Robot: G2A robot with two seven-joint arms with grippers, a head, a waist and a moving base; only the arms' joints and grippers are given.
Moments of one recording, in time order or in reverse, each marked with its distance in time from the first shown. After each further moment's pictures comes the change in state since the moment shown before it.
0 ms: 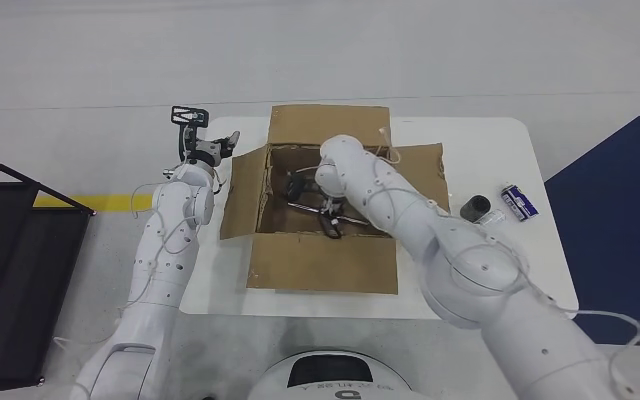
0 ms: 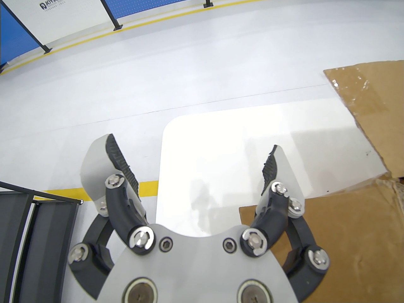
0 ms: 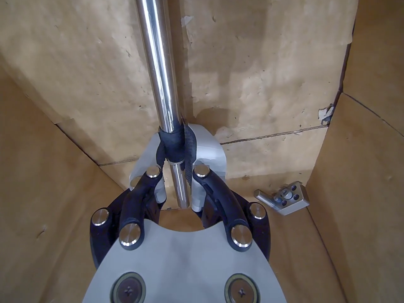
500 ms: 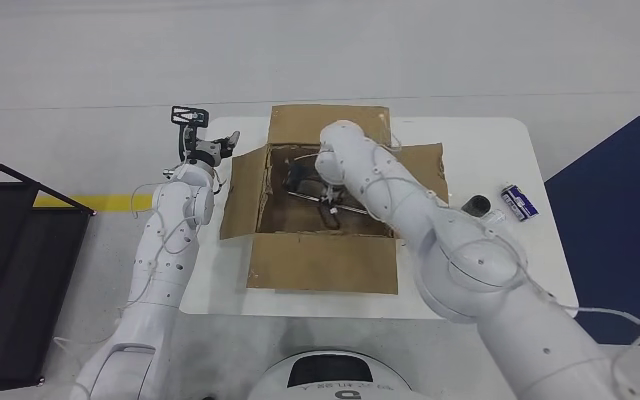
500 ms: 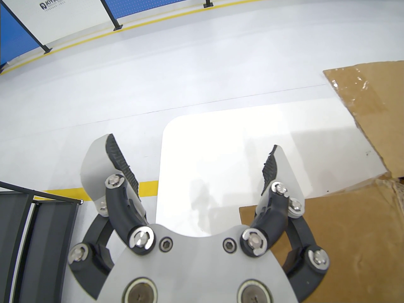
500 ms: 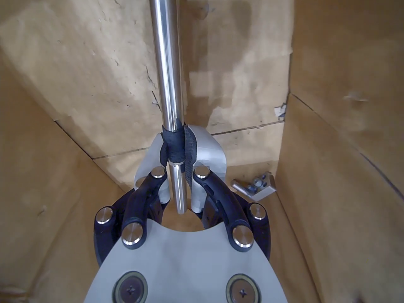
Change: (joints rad) left arm 0.000 0.000 0.000 0.000 0.000 0.000 0.000; right arm 0.063 -0.027 0.041 0.065 -0.010 -0.081 -0.018
